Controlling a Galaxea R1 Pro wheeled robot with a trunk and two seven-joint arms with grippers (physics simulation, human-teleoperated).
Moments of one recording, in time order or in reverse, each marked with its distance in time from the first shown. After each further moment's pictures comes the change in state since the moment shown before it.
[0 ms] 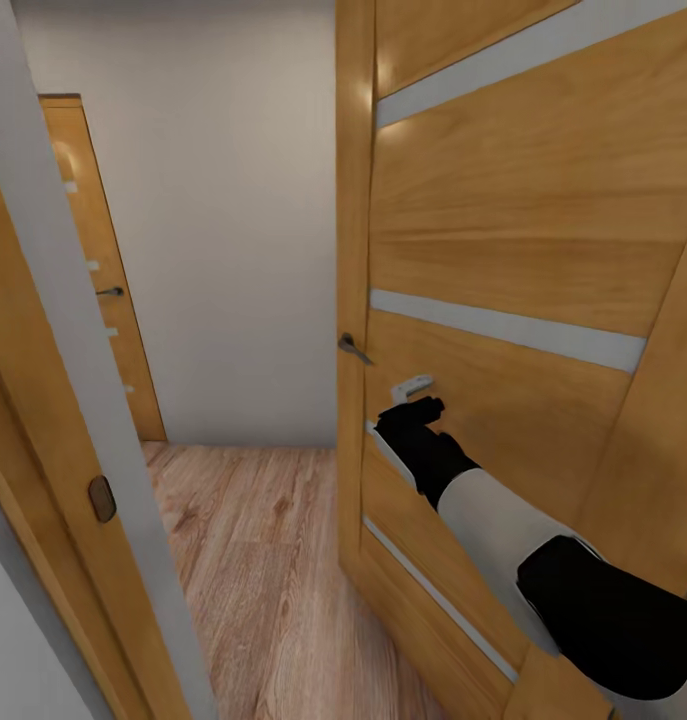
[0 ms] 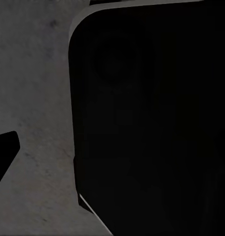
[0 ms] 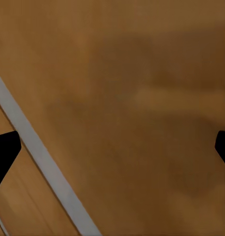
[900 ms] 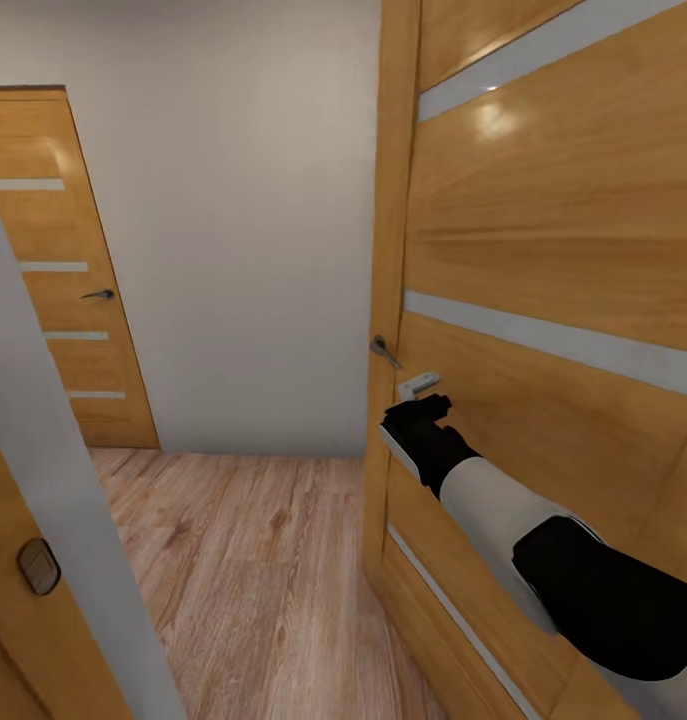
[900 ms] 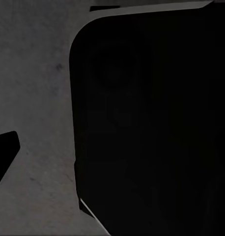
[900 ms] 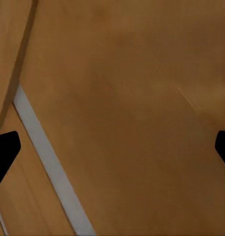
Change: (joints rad) left arm 0.000 0.000 -0.001 -0.012 -0.003 0.003 0.001; right arm -0.055 0.000 -0.009 0.124 -0.007 -0.066 -0.002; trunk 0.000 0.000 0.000
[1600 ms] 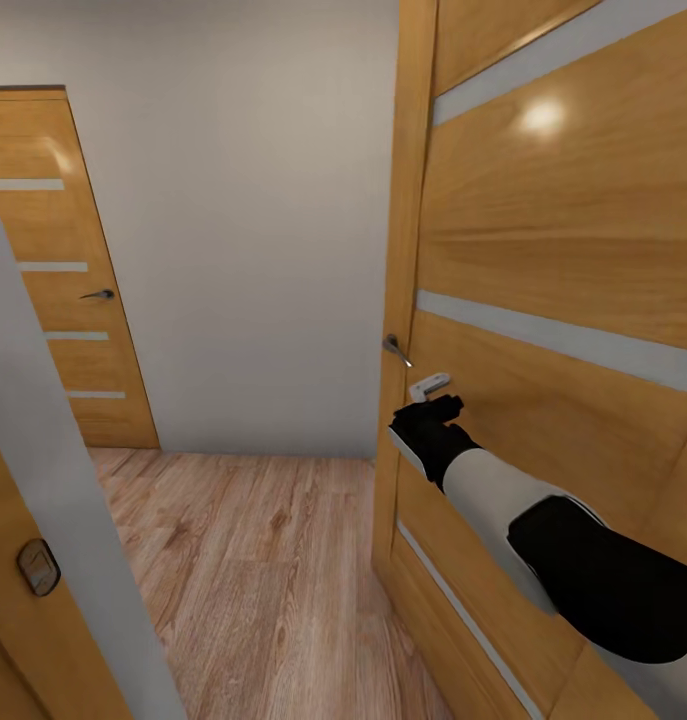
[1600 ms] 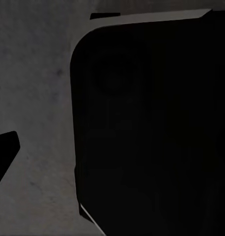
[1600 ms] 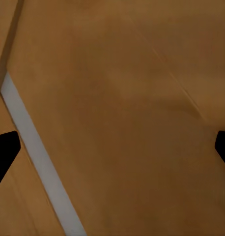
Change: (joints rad) left arm 0.000 0.000 0.000 -0.014 0.000 0.000 0.001; right arm -0.057 0.000 0.004 0.169 0.011 -0.084 -0.033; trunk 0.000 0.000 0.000
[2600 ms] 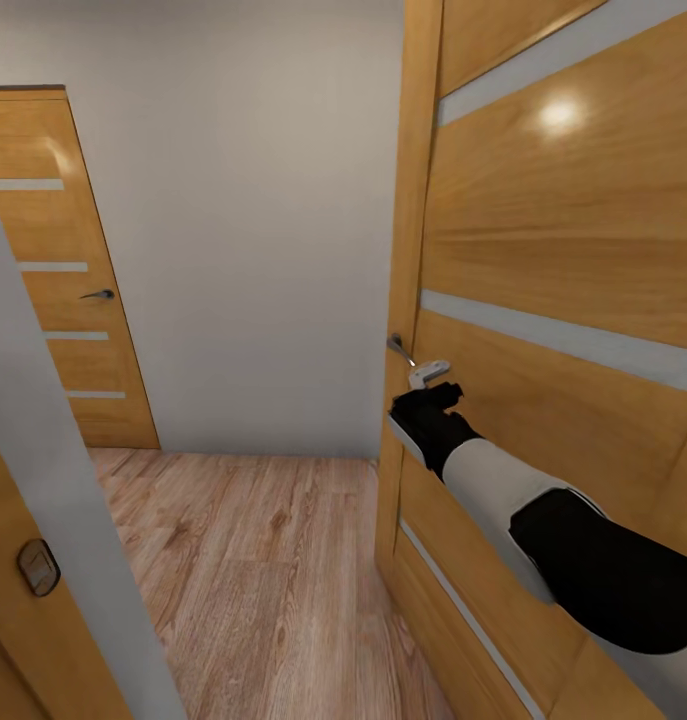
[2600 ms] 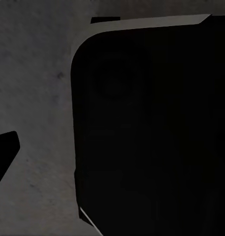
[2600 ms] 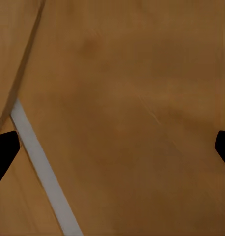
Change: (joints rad) left arm 0.000 0.000 0.001 -0.009 0.003 0.000 0.000; right arm -0.027 0.000 -0.011 -0.039 -0.003 0.012 -0.002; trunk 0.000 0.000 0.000
